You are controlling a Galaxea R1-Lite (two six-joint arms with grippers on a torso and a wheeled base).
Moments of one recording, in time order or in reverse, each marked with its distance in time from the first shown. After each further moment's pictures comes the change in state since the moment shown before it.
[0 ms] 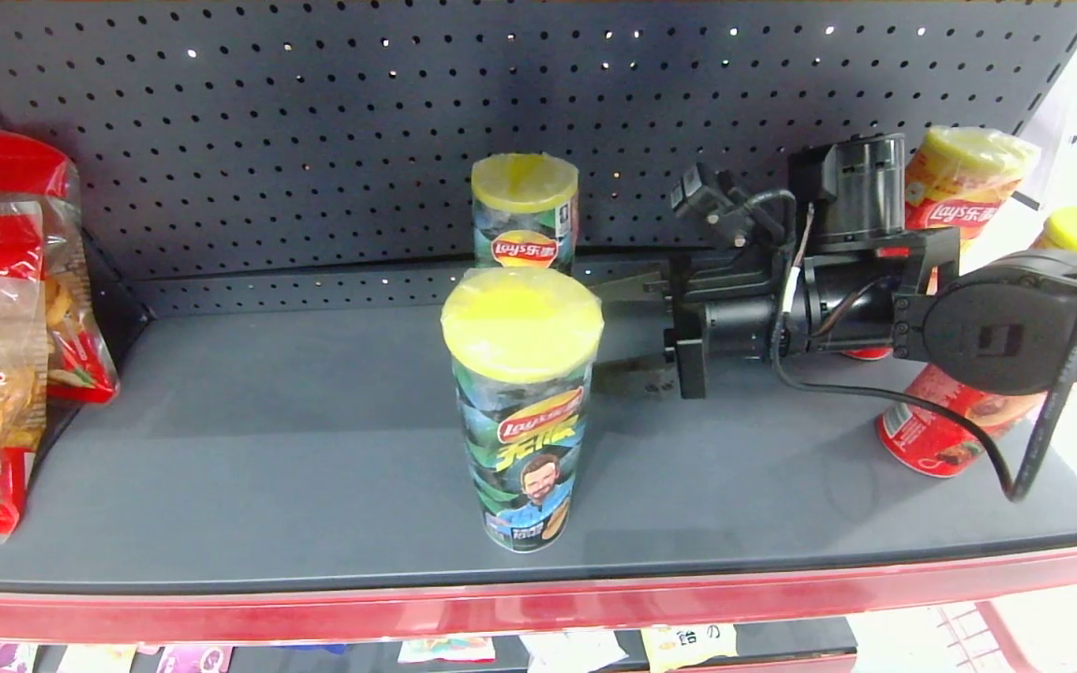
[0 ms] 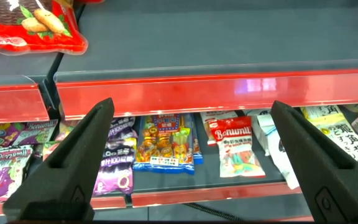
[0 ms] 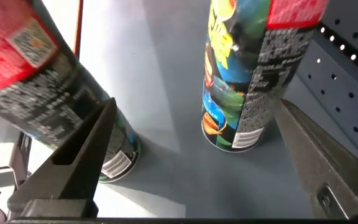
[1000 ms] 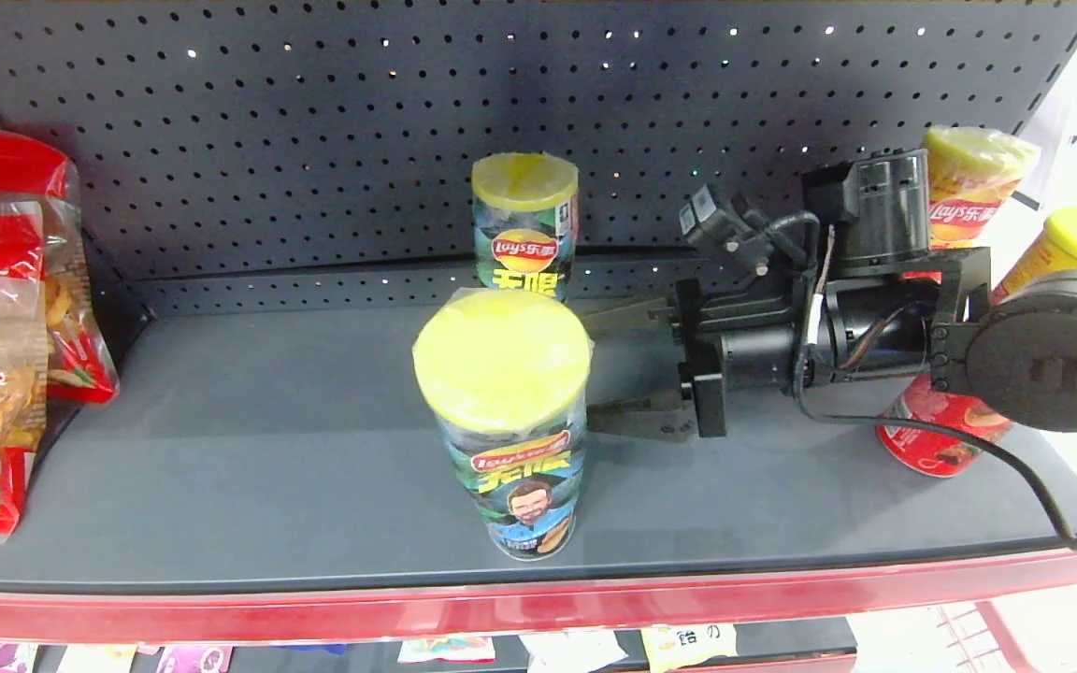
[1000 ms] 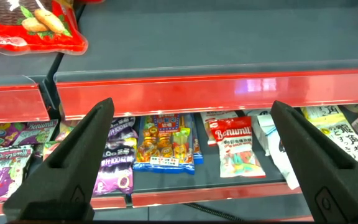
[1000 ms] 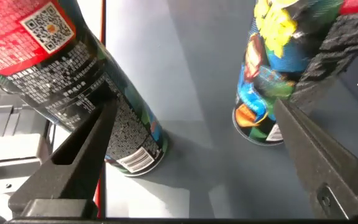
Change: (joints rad) left arm 0.000 0.000 0.000 0.000 0.000 0.000; right arm 0.034 -0.066 0.103 0.000 0.000 0.006
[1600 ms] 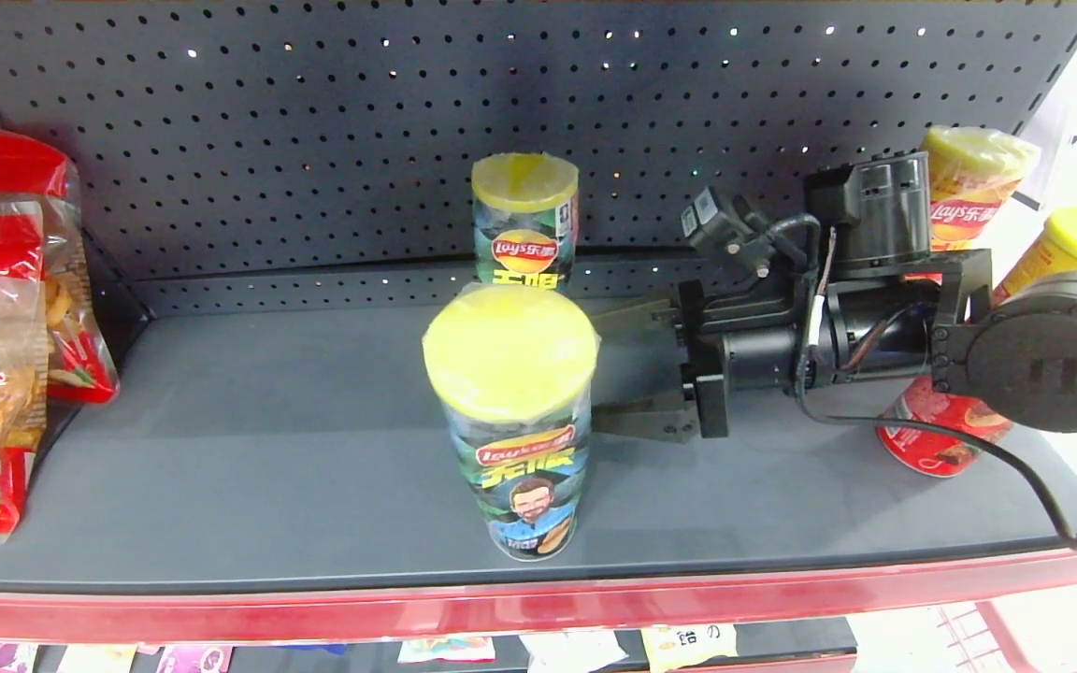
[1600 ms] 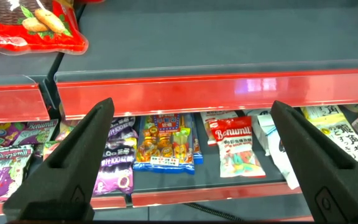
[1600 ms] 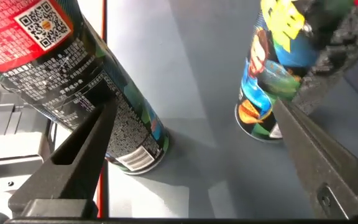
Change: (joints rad) left arm 0.000 0.000 0.000 0.000 0.000 -0.001; right arm -0.010 0.001 0.005 0.000 -0.002 -0.001
